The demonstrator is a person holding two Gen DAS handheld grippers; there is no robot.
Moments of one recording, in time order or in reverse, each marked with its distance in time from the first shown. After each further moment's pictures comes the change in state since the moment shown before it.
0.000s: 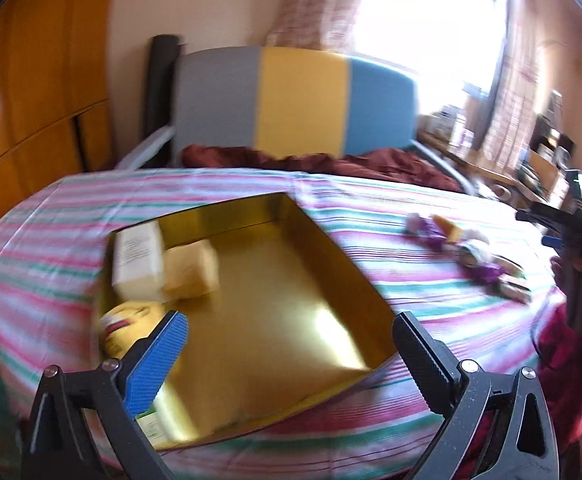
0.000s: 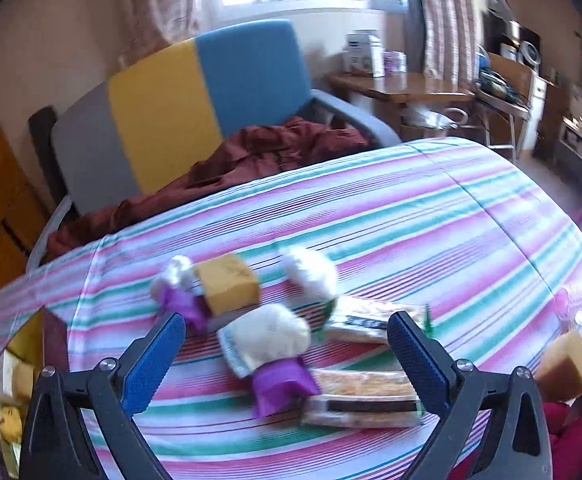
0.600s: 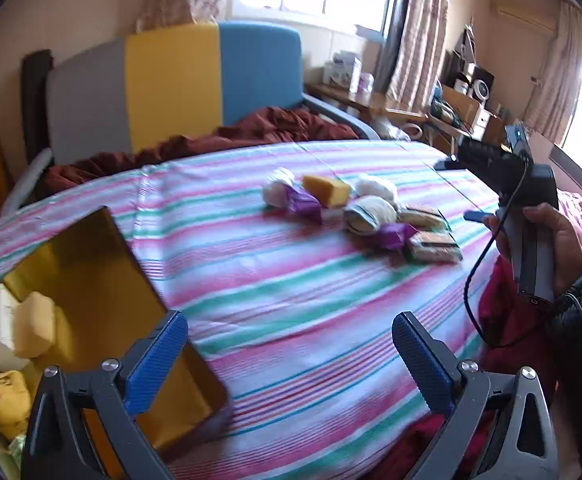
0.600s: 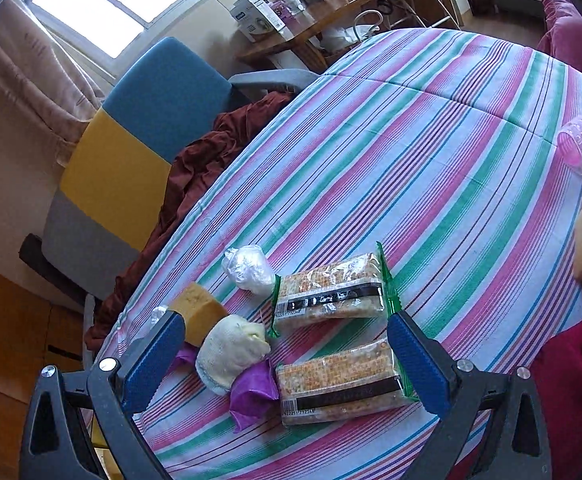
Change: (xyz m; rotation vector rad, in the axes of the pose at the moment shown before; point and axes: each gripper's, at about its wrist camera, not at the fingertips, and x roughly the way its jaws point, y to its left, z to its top) left arm 0.071 -0.135 0.019 0.222 0.151 -0.263; right arm 0.025 -0.084 -0.013 0.463 0.098 0.152
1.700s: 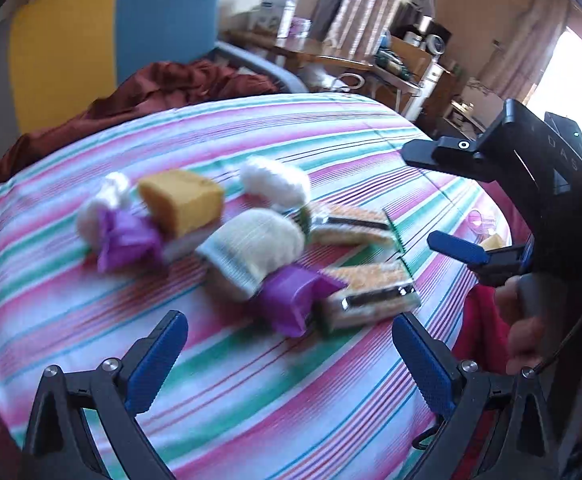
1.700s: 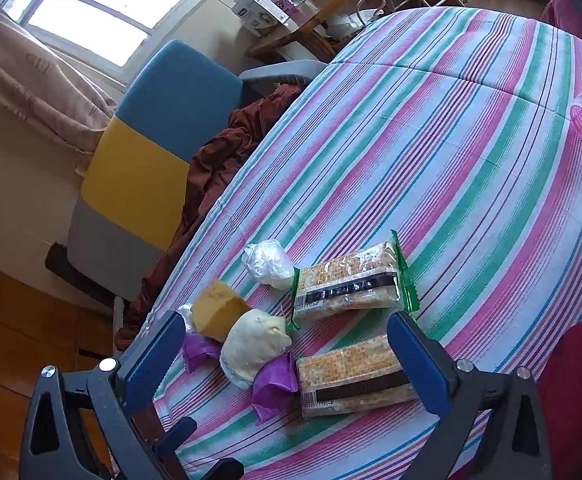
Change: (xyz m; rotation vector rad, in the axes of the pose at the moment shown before) left arm 0.144 -0.101 0.087 0.092 0.177 -0.237; right arm -0.002 -0.016 0.004 0.075 0.031 0.112
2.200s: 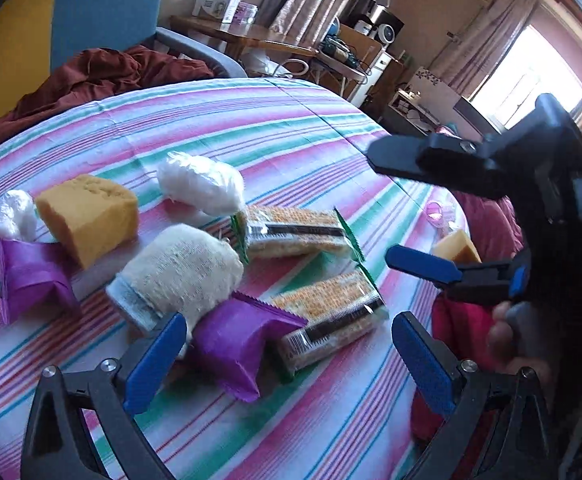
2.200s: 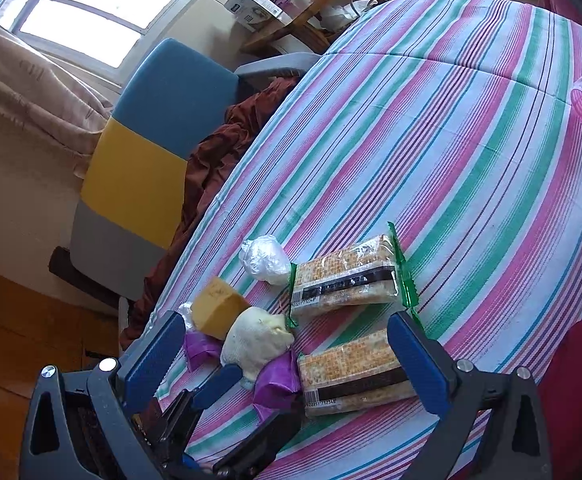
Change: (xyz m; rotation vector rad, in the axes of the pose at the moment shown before) left arm 0.040 -0.003 0.013 0.052 0.064 -0.243; right arm 0.006 -0.006 0.000 0.032 0.034 0.016
